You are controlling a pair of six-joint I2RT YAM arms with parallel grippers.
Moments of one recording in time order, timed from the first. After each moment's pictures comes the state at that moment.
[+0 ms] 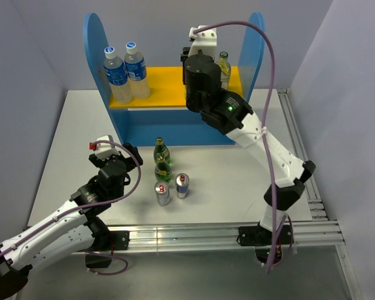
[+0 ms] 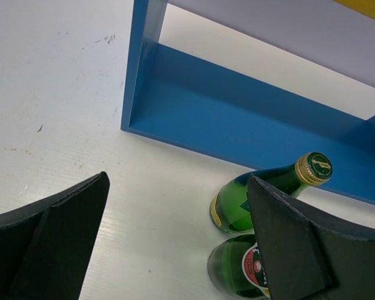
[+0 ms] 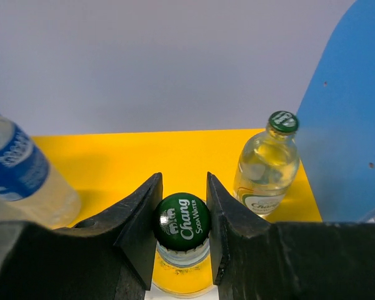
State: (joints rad) left arm -0.81 0.71 0.54 -0.14 -0.89 -0.58; right arm 0.91 1.71 2.19 -0.49 0.95 0.04
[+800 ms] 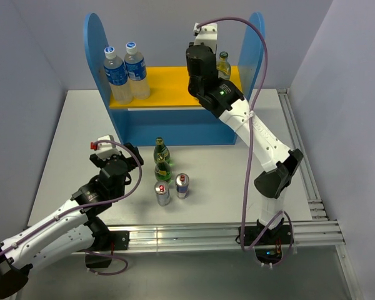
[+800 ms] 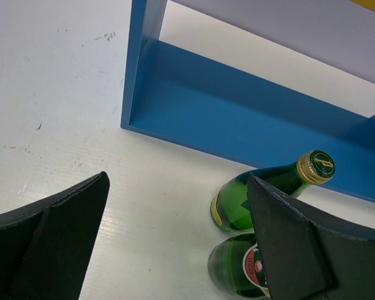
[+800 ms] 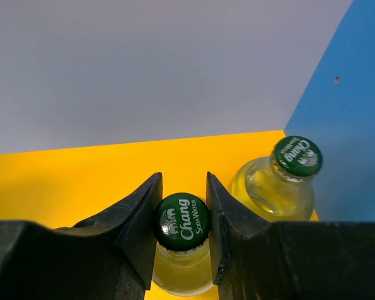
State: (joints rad) left arm -0.81 0.72 0.54 -0.14 -0.89 -0.58; right arm 0.71 1.85 2.20 -0.45 0.85 0.07
